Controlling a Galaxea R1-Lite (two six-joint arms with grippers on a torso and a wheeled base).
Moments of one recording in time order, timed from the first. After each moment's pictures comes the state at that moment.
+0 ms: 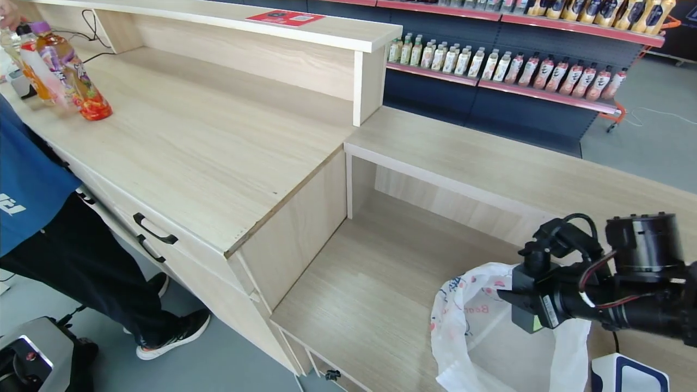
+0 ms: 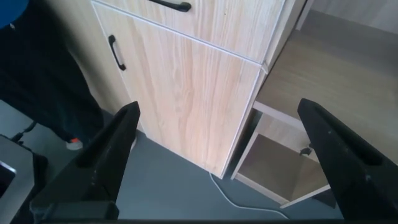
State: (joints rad) left arm -0.01 0.00 0.00 0.00 -0.02 0.00; right arm 0.19 1.60 -0.53 -0.47 0.14 -0.26
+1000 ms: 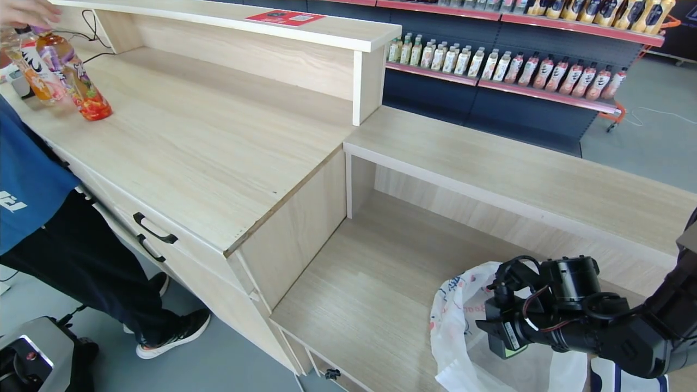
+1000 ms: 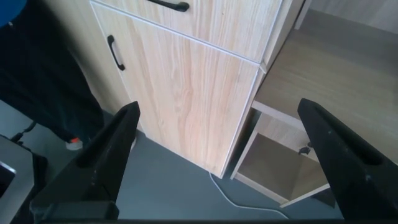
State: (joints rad) left arm -0.01 0.00 0.00 0.00 -0.02 0.00; right arm 0.18 2.00 -0.45 -0.79 0.14 -0.23
